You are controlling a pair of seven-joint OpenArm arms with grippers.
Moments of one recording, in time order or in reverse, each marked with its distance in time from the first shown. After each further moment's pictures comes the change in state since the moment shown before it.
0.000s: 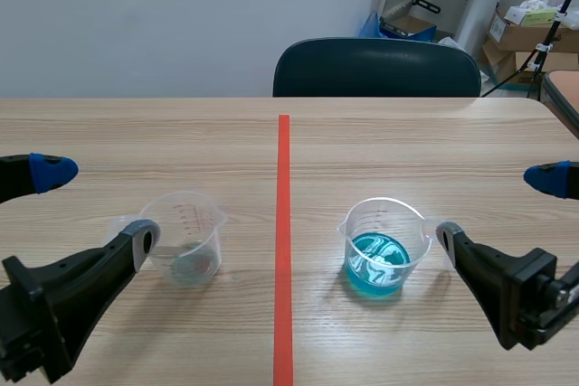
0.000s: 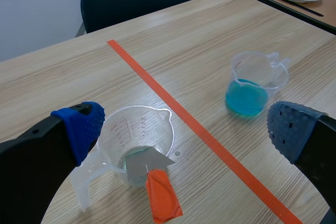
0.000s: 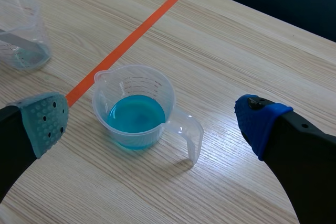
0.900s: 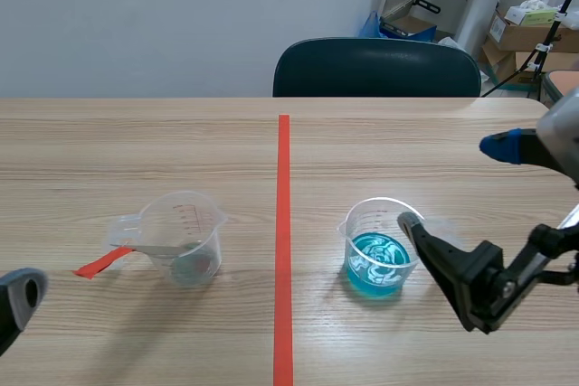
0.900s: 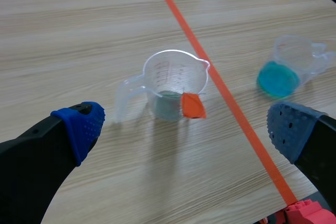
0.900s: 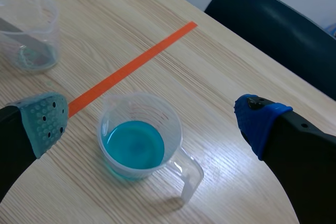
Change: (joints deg) left arm 23.4 11.5 -15.1 7.6 -5.4 2.8 -0.6; right arm 8.0 0.0 -7.1 0.0 -13.0 0.9 3.0
